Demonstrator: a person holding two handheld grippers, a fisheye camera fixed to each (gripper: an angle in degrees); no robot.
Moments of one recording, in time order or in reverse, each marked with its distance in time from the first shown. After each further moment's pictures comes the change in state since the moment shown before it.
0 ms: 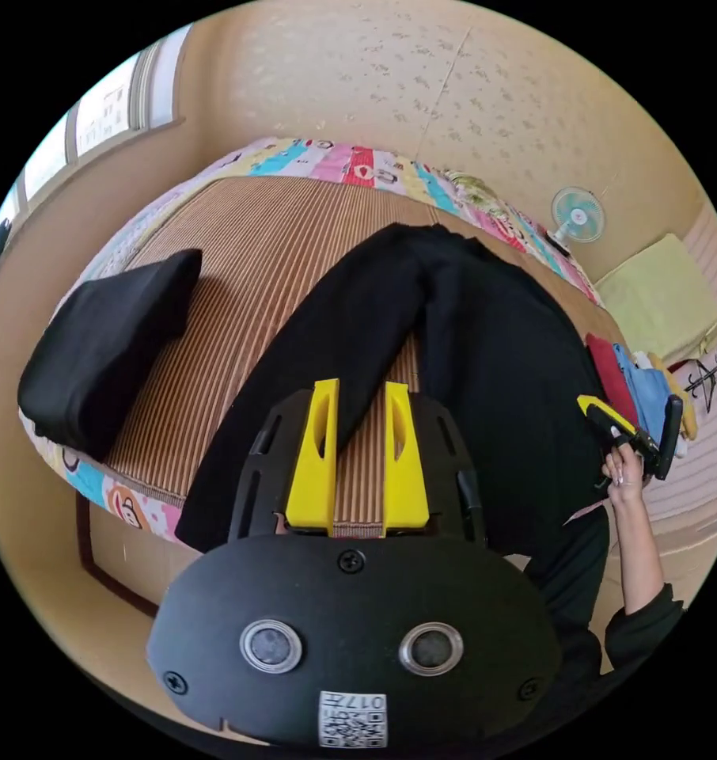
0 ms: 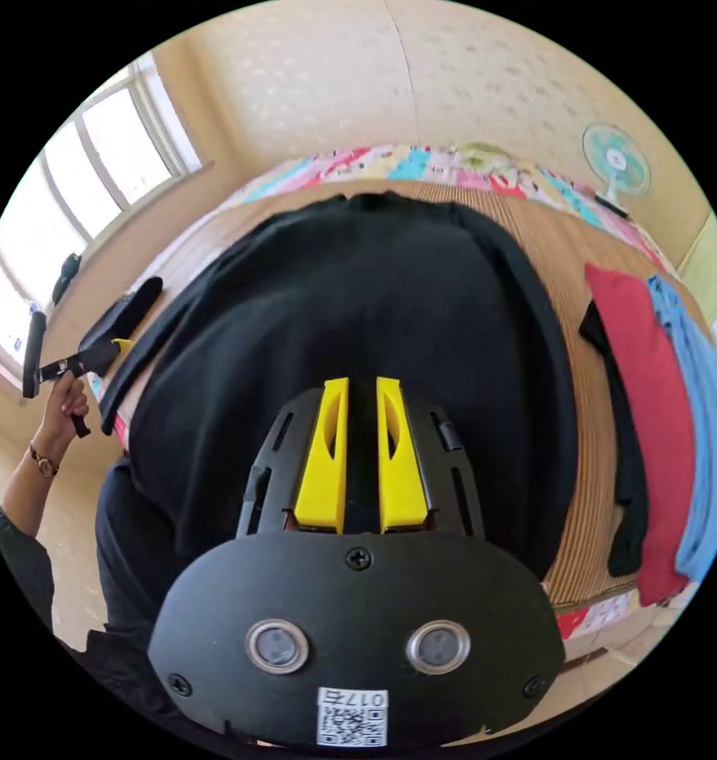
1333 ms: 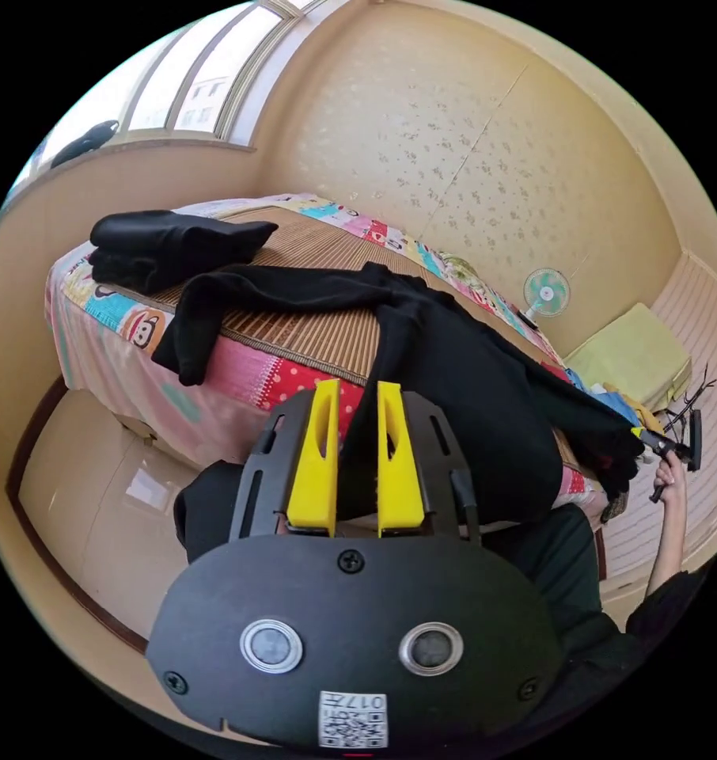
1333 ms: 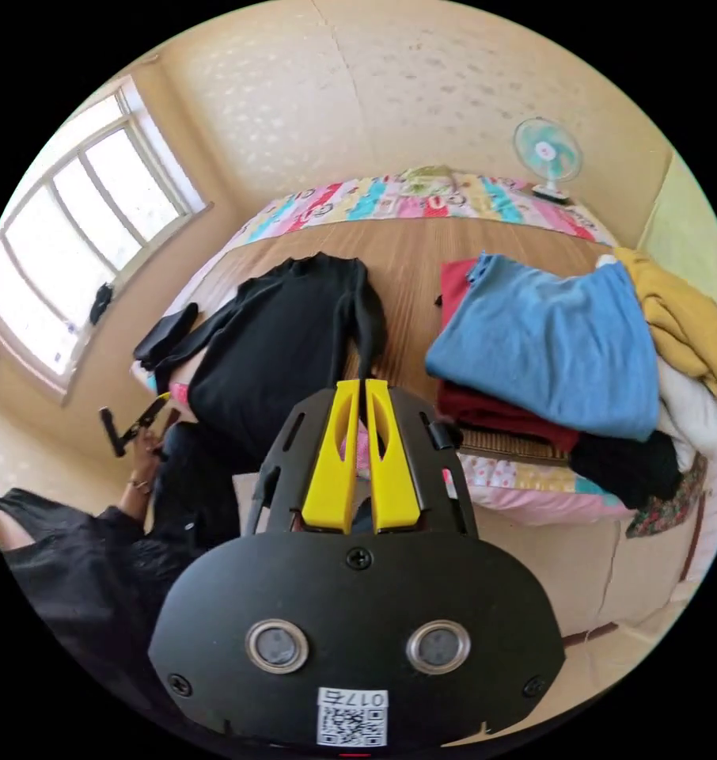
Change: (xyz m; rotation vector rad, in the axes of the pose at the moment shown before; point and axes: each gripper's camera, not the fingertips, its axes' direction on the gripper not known) left arm -0.068 0.270 -0.070 0.403 0.207 -0.117; right arm 0.082 -0.001 -0.318 -0.031 -0.187 0.027
